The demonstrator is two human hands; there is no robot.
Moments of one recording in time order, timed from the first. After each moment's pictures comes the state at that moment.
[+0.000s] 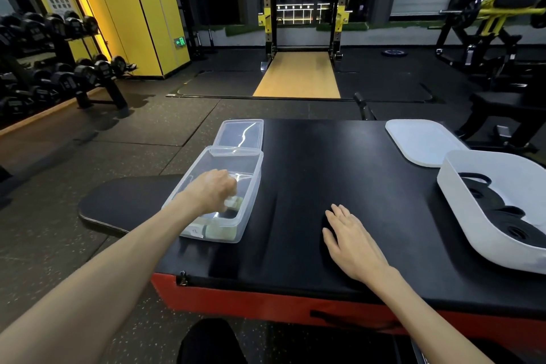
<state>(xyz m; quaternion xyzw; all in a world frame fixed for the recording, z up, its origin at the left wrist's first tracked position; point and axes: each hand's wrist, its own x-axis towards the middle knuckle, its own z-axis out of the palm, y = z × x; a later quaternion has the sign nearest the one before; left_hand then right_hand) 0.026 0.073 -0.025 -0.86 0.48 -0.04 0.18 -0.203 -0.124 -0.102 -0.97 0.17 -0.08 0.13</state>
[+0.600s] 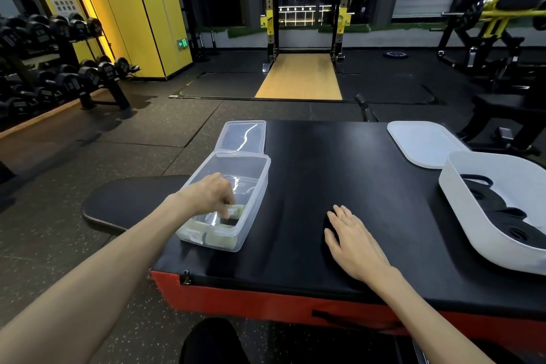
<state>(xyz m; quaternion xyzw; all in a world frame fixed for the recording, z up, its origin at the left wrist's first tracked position) 0.032 0.093 -0.021 -0.85 0.51 0.10 0.02 -0.203 -0.122 -0.101 -0.97 0.18 -0.09 0.13</state>
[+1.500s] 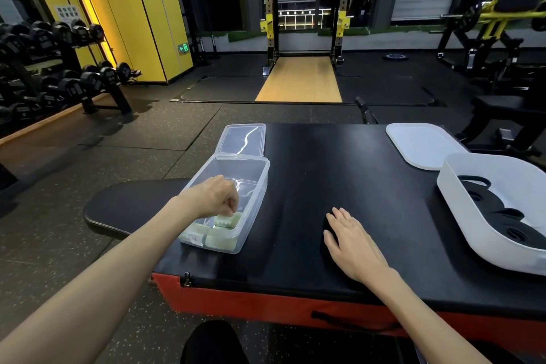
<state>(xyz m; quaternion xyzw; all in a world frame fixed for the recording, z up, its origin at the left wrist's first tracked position) 0.014 0.089 -0.008 -0.86 0.50 0.08 0.02 -0.203 -0.122 -0.100 -0.97 0.18 -0.09 0.13</state>
